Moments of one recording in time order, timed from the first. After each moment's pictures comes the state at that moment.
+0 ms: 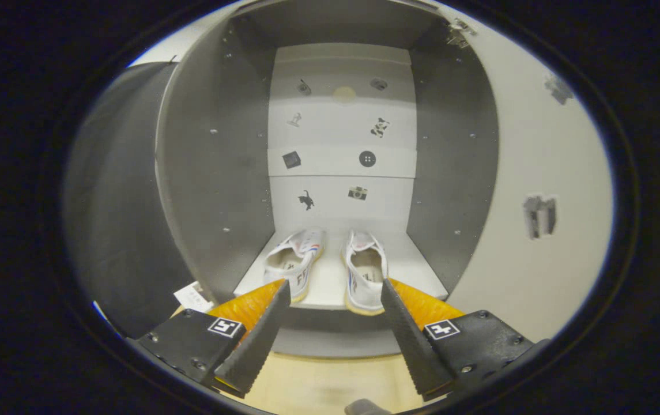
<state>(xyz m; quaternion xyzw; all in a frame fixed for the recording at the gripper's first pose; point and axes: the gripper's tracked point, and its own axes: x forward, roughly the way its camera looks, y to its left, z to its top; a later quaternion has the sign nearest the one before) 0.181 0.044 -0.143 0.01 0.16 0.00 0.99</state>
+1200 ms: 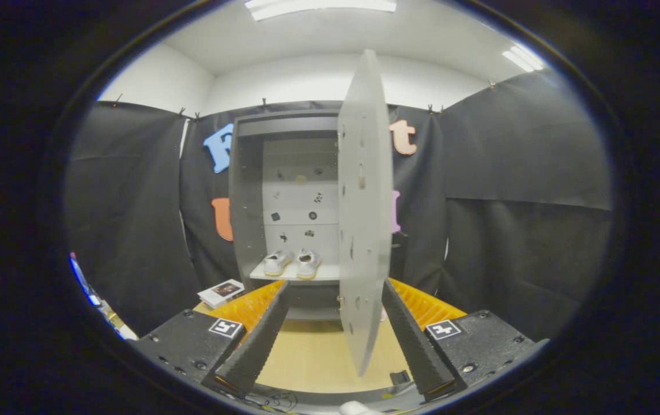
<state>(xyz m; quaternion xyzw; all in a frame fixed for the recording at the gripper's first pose) -0.190 -0.116 -0.059 0.02 0.05 -0.07 1.00</state>
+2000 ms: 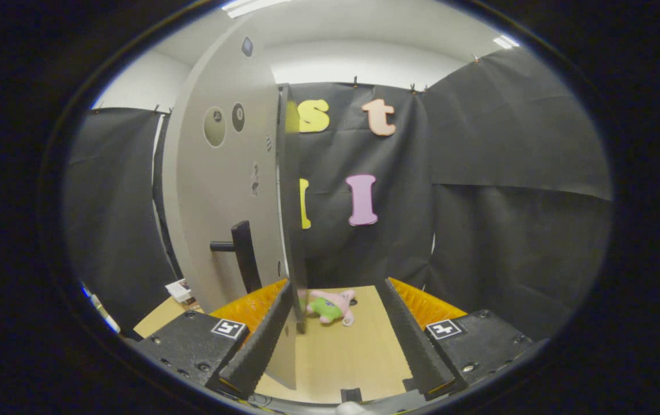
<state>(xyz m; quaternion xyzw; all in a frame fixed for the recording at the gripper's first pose) -0.079 -0.264 -0.081 0.03 0.08 -0.03 1.00</state>
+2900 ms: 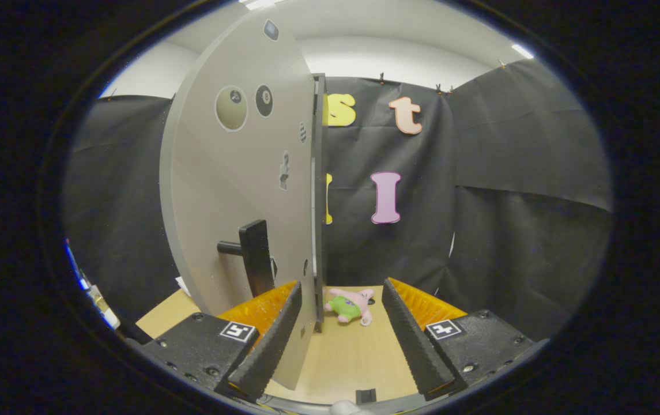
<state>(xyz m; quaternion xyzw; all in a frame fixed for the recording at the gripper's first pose) -0.070 -0.188 -0.083 0.01 0.09 -0.02 1.00</state>
